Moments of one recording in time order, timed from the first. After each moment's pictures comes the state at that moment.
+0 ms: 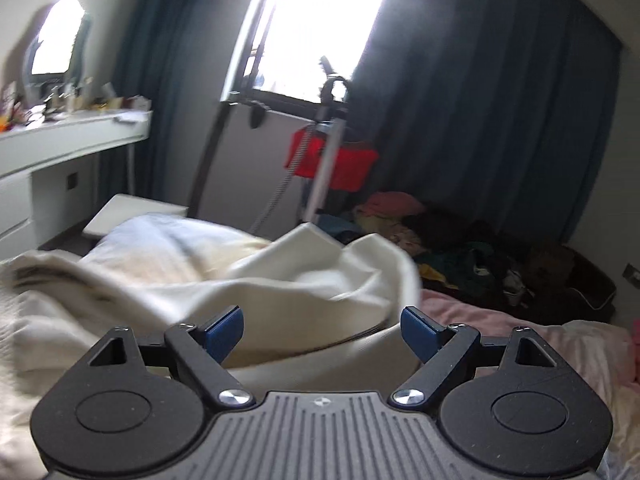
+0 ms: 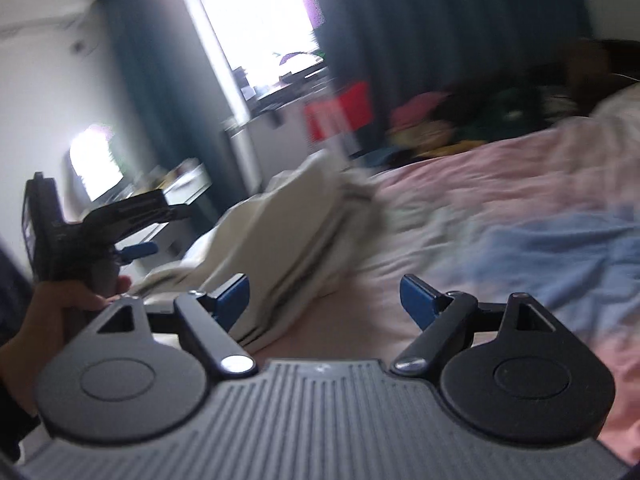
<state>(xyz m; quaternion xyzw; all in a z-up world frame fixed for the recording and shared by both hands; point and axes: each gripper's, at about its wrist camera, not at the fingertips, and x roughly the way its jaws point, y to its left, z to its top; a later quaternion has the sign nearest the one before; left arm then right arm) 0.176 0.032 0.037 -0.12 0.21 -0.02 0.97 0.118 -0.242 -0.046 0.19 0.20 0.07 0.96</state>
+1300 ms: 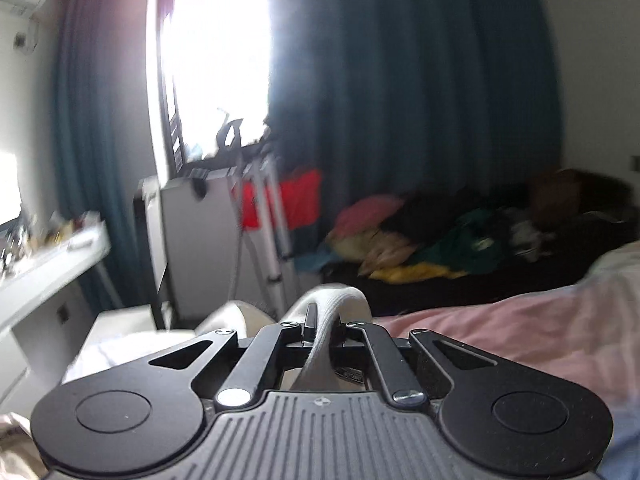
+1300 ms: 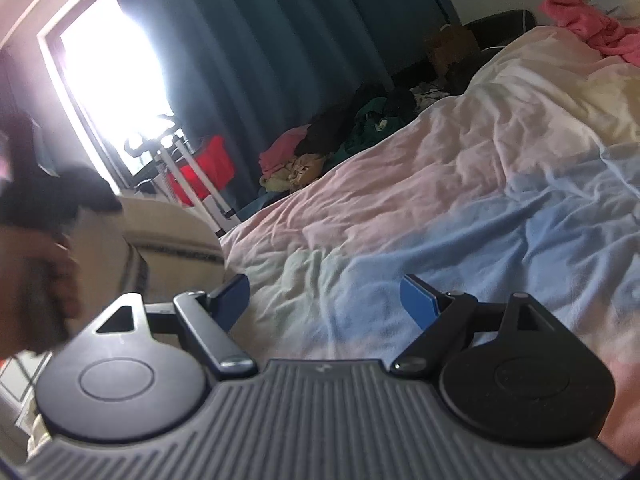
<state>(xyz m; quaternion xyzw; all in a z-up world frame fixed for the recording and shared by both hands) 0.284 -0.115 0.046 0.08 0.16 -0.04 0.98 0.181 -0.317 -0.118 0.27 0.17 -0.08 0.94</state>
